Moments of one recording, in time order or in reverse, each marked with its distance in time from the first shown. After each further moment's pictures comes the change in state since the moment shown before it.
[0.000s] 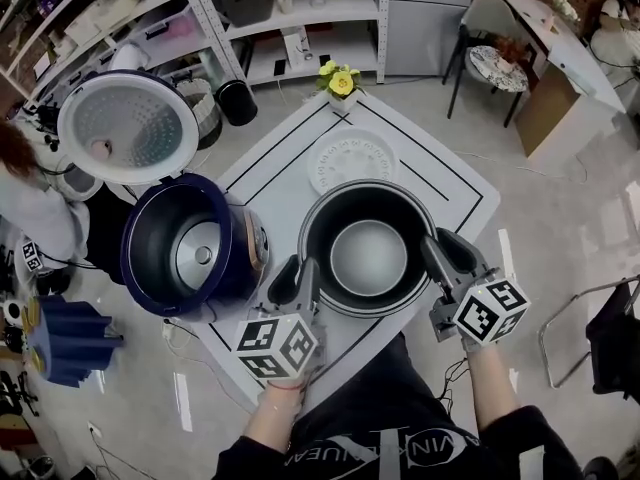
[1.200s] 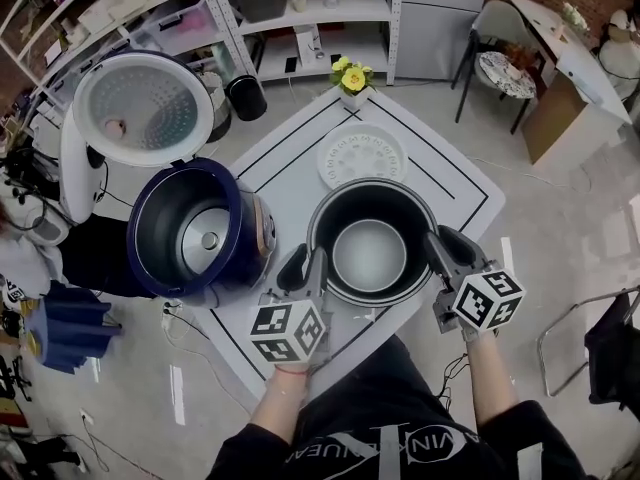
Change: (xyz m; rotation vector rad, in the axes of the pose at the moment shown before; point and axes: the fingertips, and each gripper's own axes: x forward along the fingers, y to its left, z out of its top) left arm 0.004 0.004 -0.010 0.060 -0.025 0.013; right arm 0.008 -0.014 -0.023 -0.035 0.074 -0.015
